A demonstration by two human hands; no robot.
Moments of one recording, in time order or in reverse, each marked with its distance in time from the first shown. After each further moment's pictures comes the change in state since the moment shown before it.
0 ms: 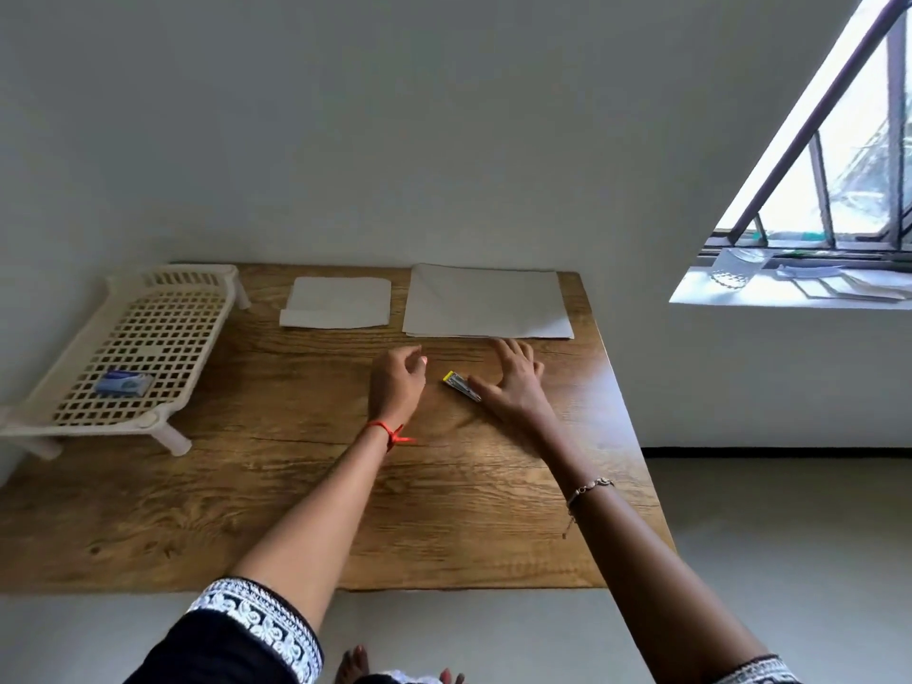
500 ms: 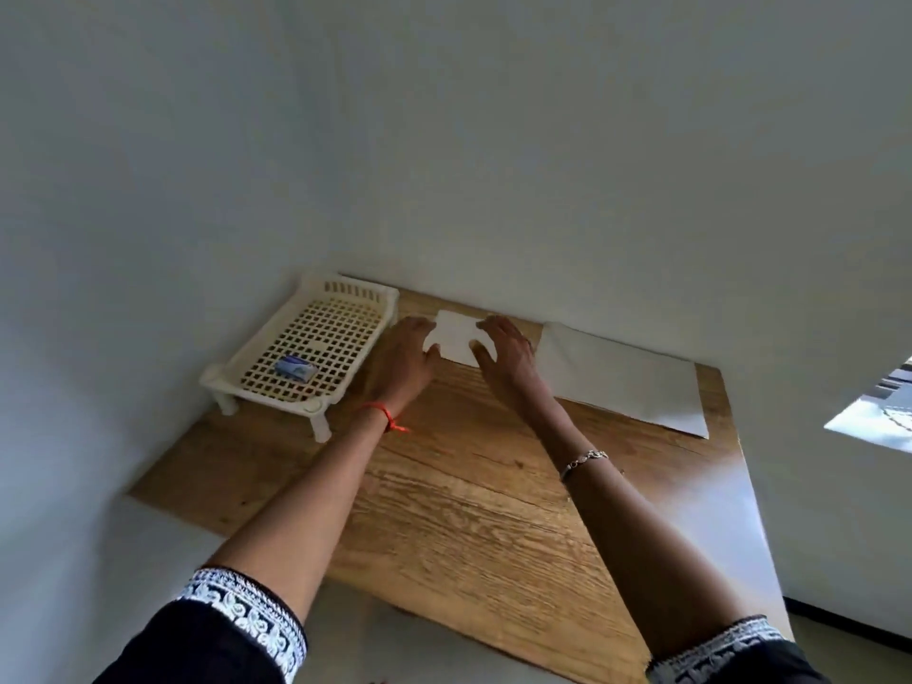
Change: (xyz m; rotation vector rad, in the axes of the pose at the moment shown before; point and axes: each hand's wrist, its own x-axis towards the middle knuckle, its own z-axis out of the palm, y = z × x) left_hand 0.037 -0.043 -0.155 0.356 0.163 0.173; right_hand 0.080 -0.142 0.075 -0.042 -0.088 -0.361
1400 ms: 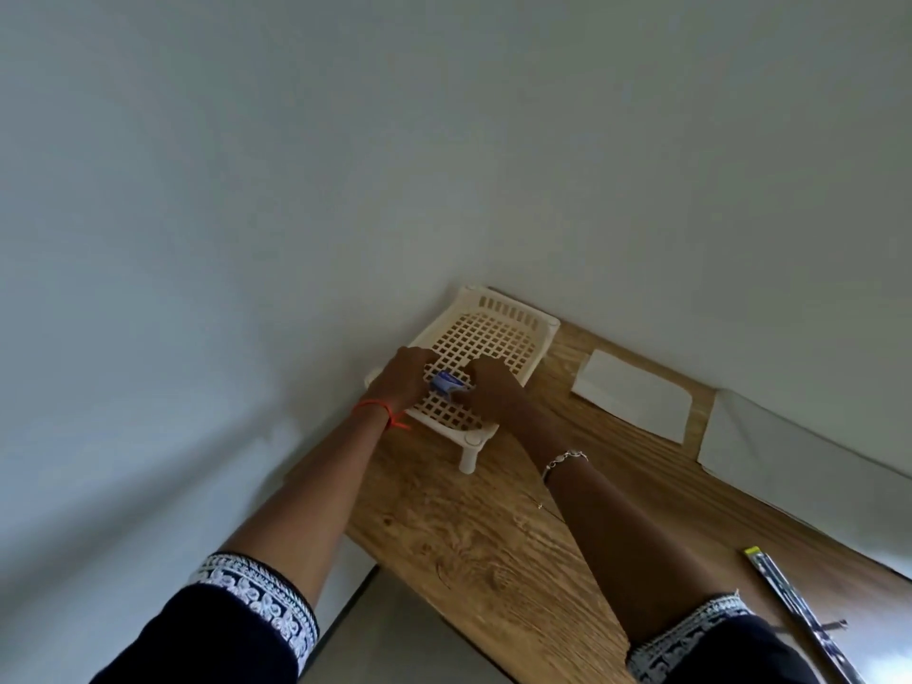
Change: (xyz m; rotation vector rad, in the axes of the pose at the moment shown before) left_hand -0.002 -0.192 -0.084 -0.019 -0.191 -0.397; right_hand 0.079 -0.126 0.173 -0.097 -0.503 -0.084
